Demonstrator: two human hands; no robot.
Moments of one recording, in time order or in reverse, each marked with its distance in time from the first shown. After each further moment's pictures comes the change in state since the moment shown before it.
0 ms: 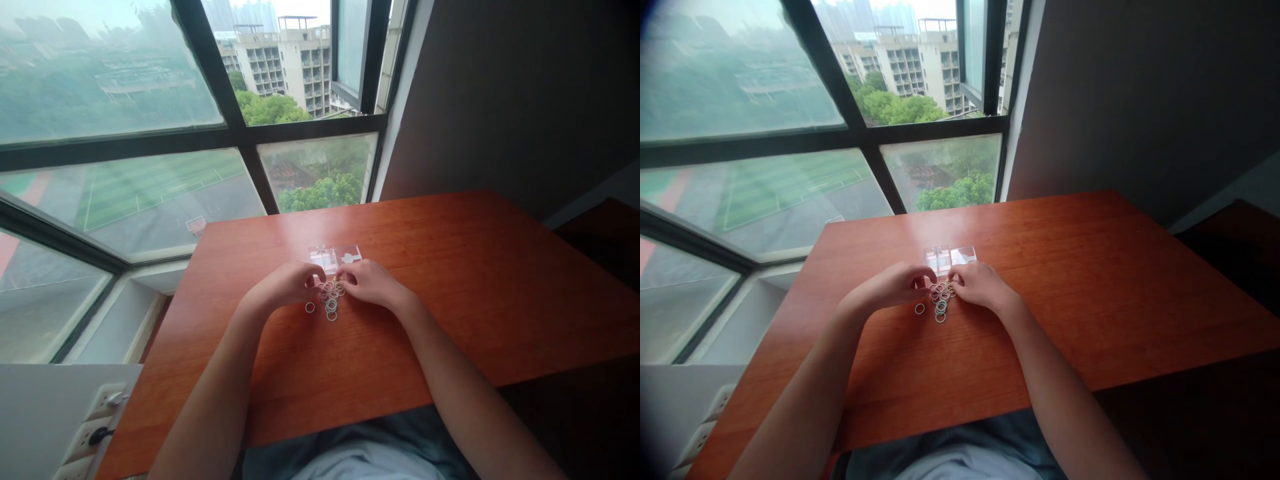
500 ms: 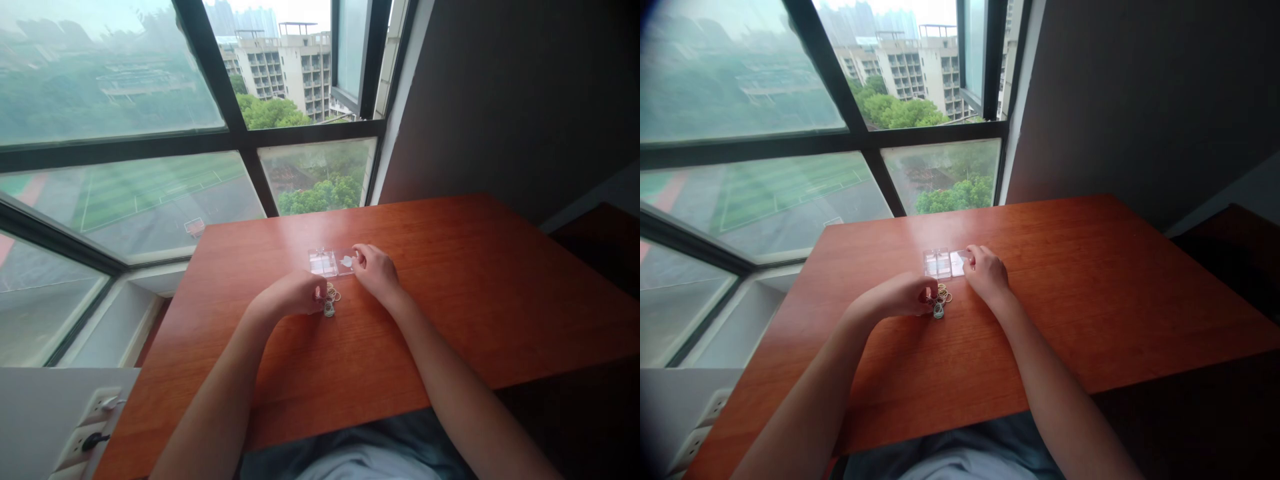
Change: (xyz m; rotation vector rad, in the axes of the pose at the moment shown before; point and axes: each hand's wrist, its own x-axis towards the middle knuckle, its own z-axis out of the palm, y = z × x) left_hand 0.004 0.007 0.014 0.047 -0.082 -0.044; right_hand 0.010 0.010 0.002 -0.105 0.387 0.319
